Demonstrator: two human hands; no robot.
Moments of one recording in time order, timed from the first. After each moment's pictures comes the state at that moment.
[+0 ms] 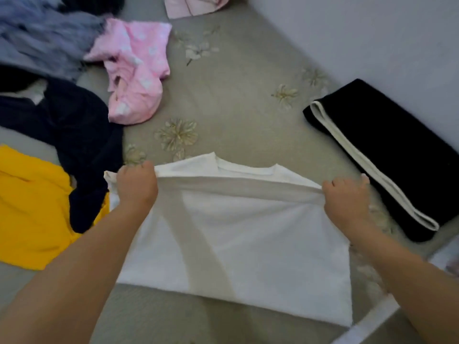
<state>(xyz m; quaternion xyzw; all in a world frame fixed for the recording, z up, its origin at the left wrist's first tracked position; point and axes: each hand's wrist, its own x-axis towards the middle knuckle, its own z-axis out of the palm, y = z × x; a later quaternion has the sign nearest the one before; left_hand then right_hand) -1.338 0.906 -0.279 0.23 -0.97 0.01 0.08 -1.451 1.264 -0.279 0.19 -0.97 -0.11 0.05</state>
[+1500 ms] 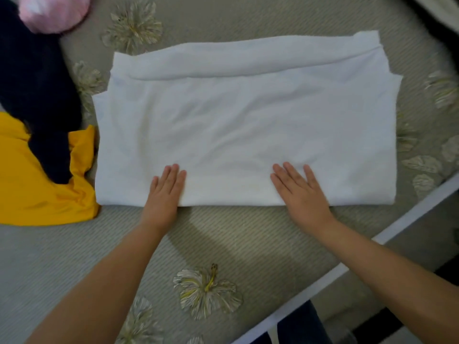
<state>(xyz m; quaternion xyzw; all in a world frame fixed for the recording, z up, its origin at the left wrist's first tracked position) -1.217 0.958 -0.413 0.06 -0.96 -0.05 -0.27 -1.294 1.242 -0.405 0.38 -0.92 0.02 -0.07</state>
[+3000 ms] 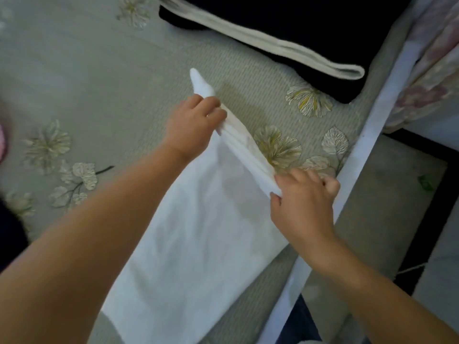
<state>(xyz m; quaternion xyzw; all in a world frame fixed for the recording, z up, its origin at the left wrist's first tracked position) -1.481 1.178 -0.313 -0.41 -0.90 -0.05 0.11 -1.331 1.340 -0.296 -0.08 -0.98 0.19 -0.05</state>
